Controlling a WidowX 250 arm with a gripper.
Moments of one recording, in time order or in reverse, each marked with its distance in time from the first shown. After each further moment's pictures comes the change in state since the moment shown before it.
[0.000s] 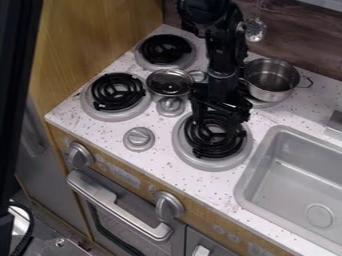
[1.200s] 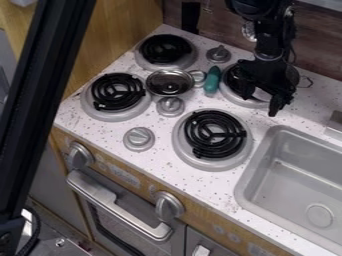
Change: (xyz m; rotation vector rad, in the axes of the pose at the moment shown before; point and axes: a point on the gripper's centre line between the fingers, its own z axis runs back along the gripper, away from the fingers) arm 0.072 -0.048 0.011 -0.001 -0.160 -0.268
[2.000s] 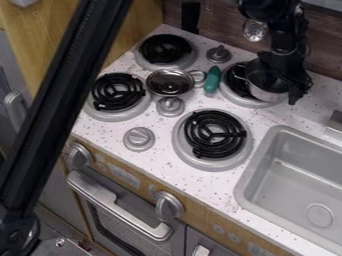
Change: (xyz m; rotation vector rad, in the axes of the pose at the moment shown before) arm 0.050 -0.004 -0.021 -0.044 -0.139 -0.071
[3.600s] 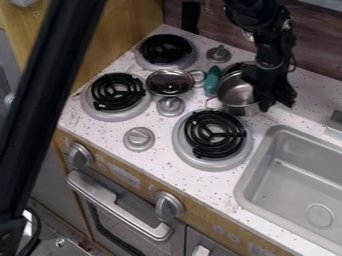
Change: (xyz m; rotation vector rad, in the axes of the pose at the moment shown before) arm -0.048 0.010 0.020 0.079 0.055 0.102
